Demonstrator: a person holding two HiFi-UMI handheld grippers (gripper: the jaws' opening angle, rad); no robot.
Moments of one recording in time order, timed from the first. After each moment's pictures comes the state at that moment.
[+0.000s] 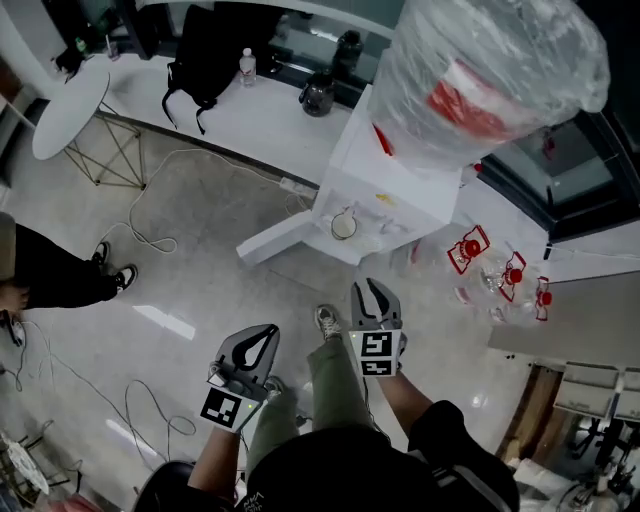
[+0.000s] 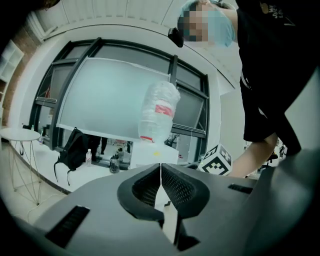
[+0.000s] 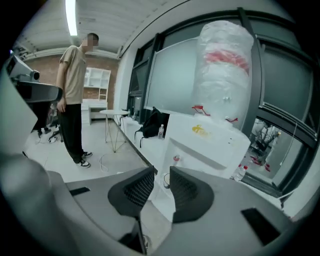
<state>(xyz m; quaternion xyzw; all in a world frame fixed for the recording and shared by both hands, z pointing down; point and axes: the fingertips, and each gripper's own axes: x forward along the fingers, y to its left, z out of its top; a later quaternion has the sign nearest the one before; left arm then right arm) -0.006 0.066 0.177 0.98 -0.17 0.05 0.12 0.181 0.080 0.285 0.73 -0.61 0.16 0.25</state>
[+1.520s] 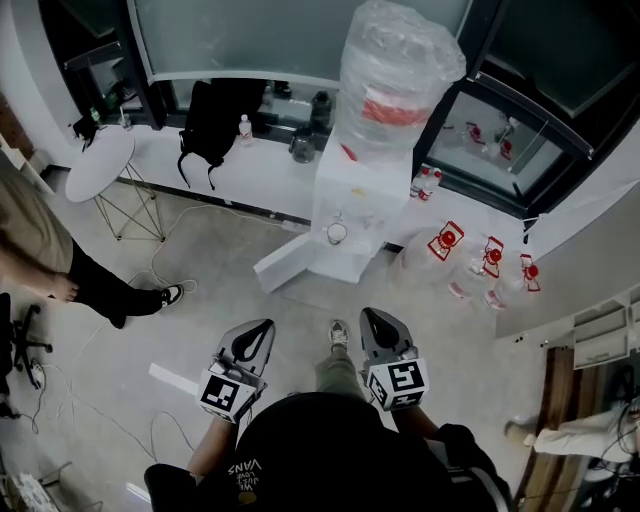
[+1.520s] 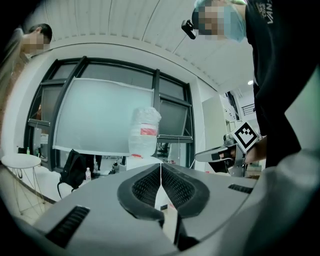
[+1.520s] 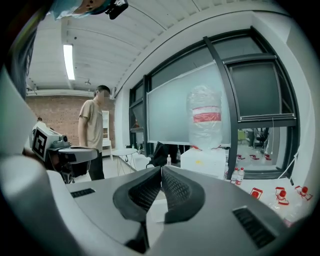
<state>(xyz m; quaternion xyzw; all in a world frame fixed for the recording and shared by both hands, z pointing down) -0.138 0.200 0.062 0.99 -0.12 0.02 0.03 0.019 0.279 0.081 0.76 -0.64 0.10 0.06</state>
